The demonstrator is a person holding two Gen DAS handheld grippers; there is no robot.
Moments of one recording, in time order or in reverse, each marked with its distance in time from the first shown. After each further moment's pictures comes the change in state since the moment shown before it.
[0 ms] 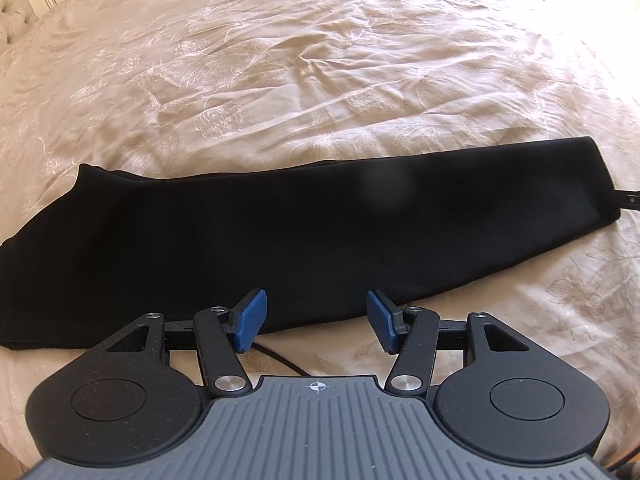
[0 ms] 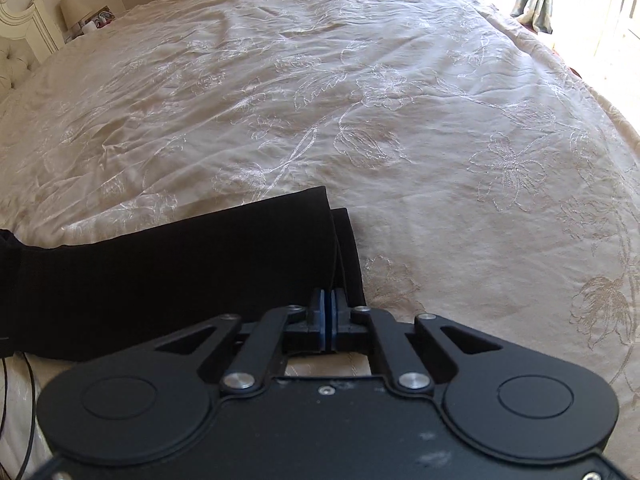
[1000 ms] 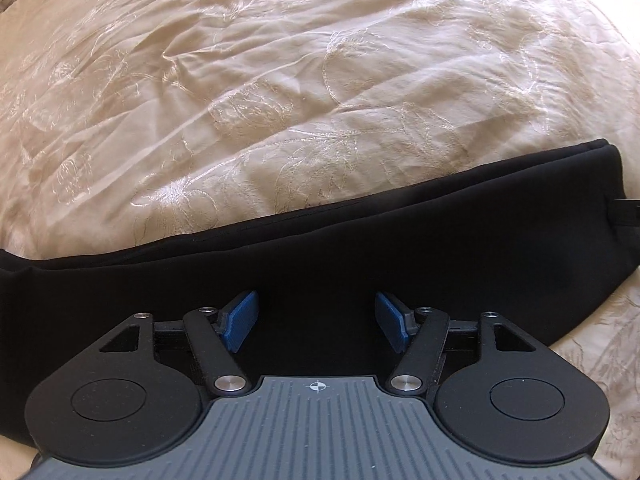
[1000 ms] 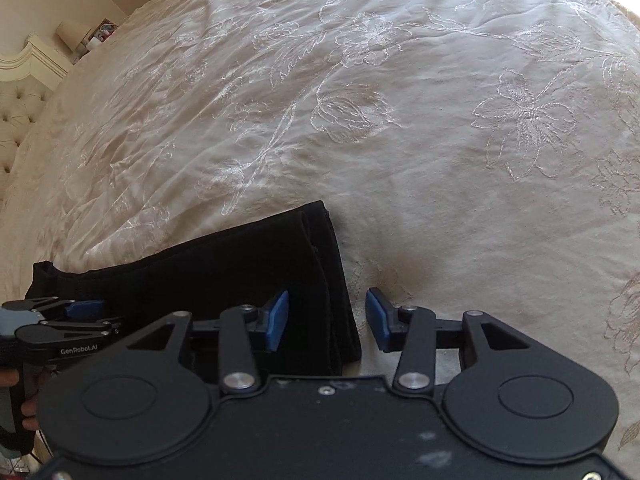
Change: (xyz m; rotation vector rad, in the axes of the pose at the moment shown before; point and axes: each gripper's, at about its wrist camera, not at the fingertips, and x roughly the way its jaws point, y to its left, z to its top) left arm 0.092 -0.078 0.077 0.108 0.136 -0.038; right arm 0.050 -0.054 0.024 0.147 0.154 0.220
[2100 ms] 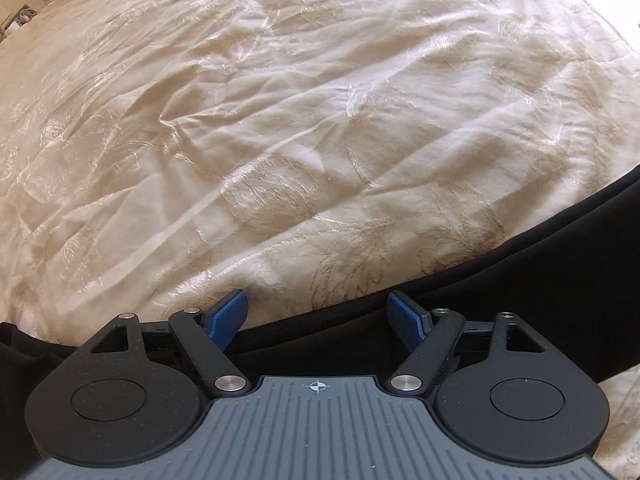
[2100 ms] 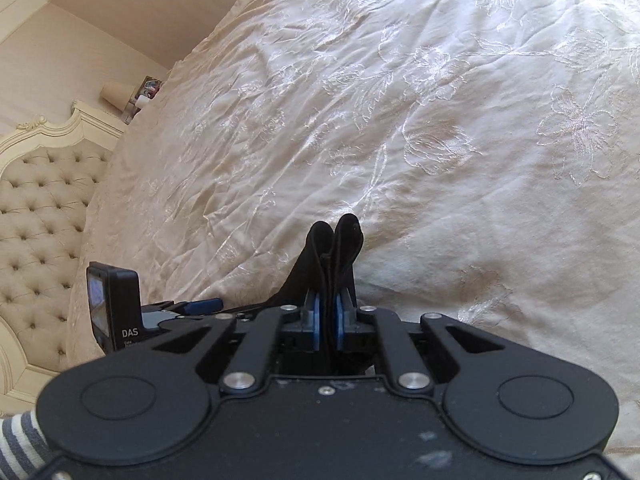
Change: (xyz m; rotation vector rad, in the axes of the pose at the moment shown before) left arm 0.007 0.025 0.023 0.066 -0.091 0.033; right arm -0.058 0.039 0.006 0.122 -0.101 0.203
